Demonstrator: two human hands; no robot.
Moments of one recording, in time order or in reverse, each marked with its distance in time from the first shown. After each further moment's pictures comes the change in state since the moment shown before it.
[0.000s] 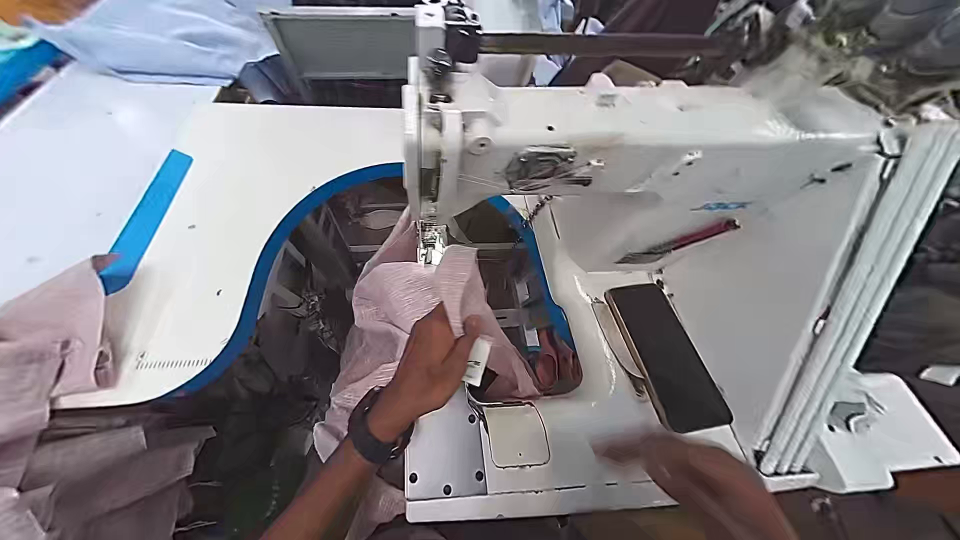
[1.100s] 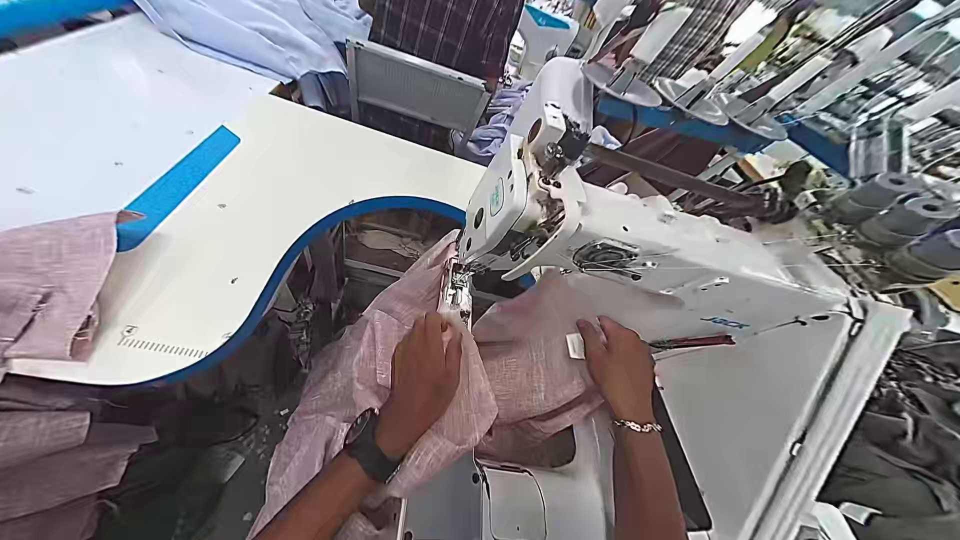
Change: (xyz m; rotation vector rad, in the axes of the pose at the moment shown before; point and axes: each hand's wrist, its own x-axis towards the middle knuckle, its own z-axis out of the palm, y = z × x) left_hand 0.016 -0.033 -0.003 0.376 0.347 -0.085; right_hand 0.191 -0.020 0.005 -0.941 0.394 0.258
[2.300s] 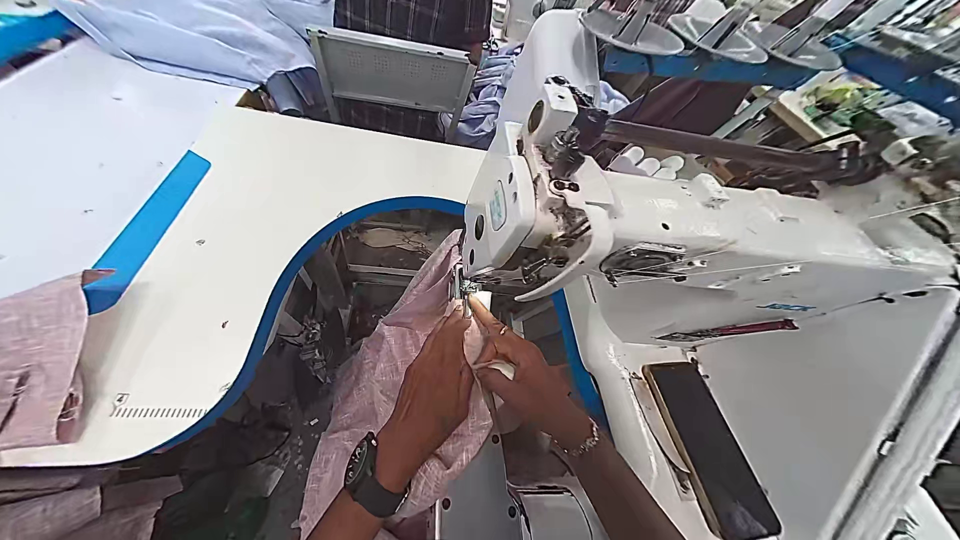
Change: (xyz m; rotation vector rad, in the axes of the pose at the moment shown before) left_hand 0.013 -0.028 -0.005 -0.081 -0.080 0.364; right_hand -0.024 -0.065 0.082 0.920 -0.377 -0.522
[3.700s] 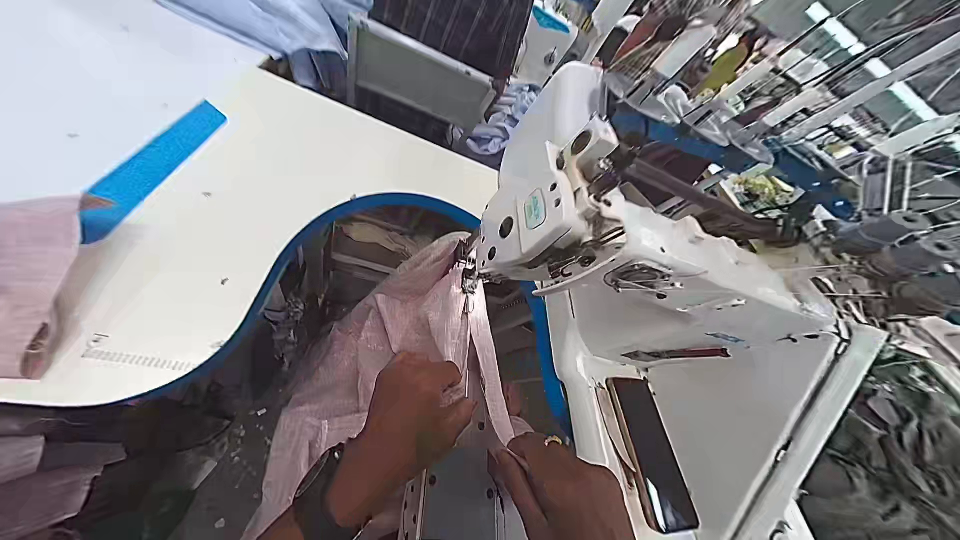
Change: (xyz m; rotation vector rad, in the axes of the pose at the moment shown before) left_hand -0.024 0.023 -0.043 0.018 0.039 -0.051; right_hand -0.084 -0.115 0.018 -1.049 0.019 0.143
